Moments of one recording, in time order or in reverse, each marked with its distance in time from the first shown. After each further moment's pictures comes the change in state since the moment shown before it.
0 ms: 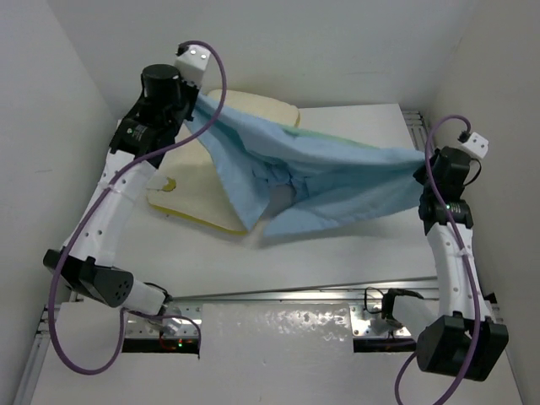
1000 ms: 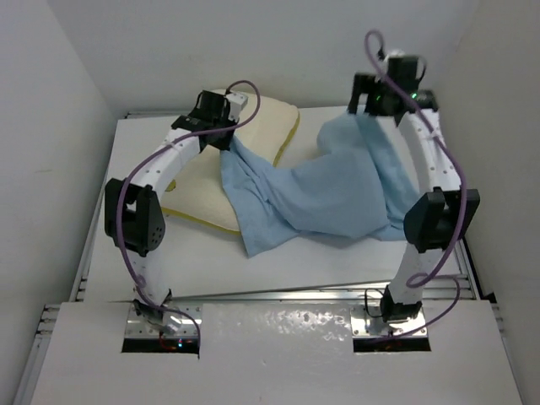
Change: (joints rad) left arm 0.068 0.415 -0.051 -0.040 0.300 -0.152; right arm 0.228 0.900 1.260 -0.516 -0.249 -0.266
